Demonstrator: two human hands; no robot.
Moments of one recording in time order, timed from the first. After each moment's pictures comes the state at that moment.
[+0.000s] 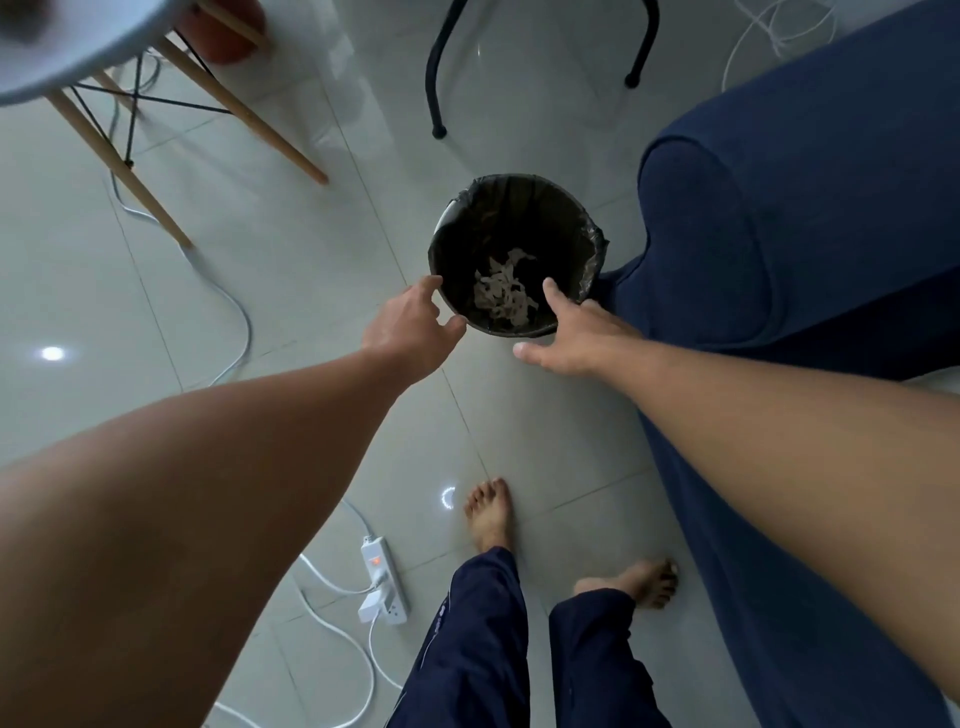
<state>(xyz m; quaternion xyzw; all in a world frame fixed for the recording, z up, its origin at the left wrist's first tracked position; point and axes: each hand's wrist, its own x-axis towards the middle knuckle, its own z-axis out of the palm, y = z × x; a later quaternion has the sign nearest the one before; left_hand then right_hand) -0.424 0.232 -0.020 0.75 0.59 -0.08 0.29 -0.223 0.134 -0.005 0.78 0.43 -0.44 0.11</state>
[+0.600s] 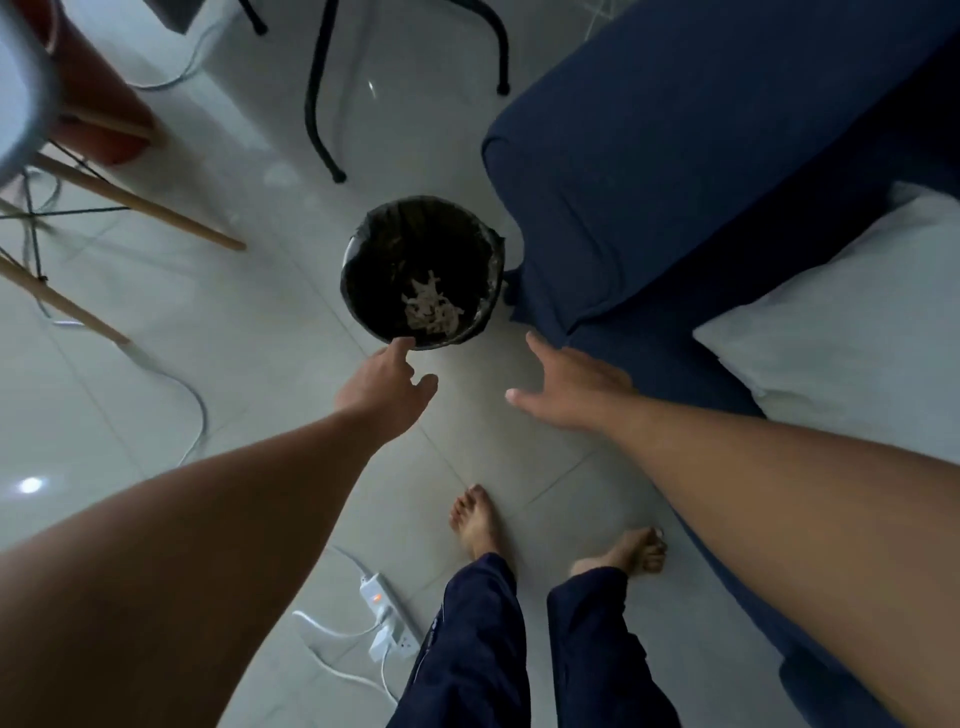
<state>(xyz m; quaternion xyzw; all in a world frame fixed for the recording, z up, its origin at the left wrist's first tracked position) -0.385 0.163 -0.005 0.81 0.48 -0.16 0.29 -0.189 0.011 0.011 0.82 0.38 -0.43 0.07</state>
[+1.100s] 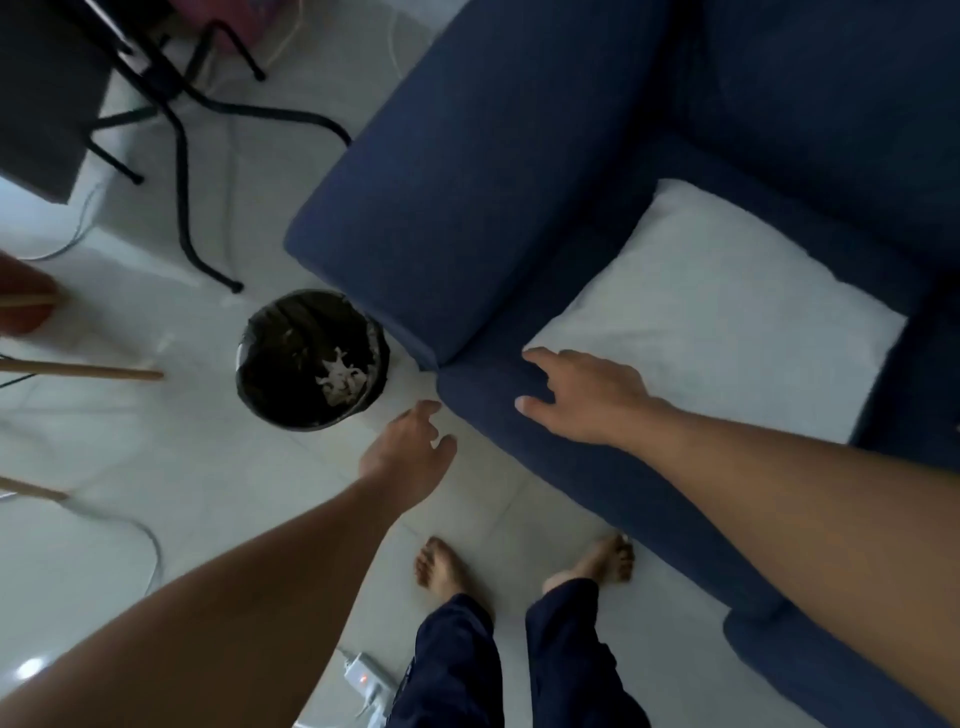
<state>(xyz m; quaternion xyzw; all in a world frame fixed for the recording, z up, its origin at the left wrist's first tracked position) -0.256 0.034 0.030 0.86 0.36 -0.20 0.31 -0.064 -0.136 0.060 0.87 0.36 -0.34 -0.05</state>
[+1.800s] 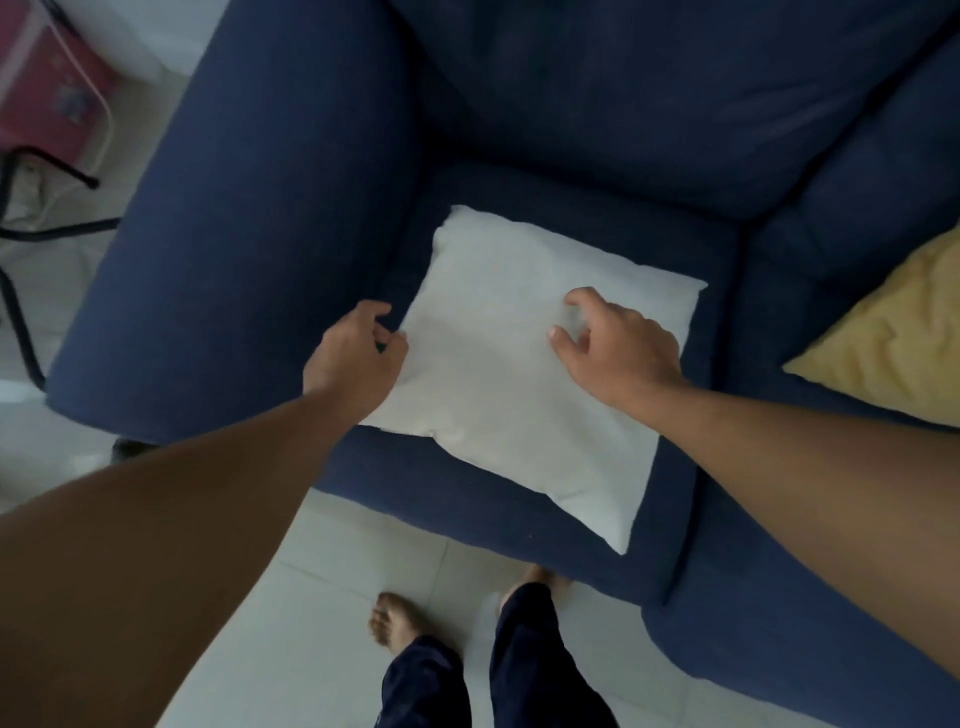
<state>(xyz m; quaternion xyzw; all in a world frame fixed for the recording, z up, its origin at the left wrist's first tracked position) -0.012 -0.041 0.074 0.92 0.26 -0.09 0.28 0.077 -0.332 0.070 0.96 0.16 -0.15 -0.16</state>
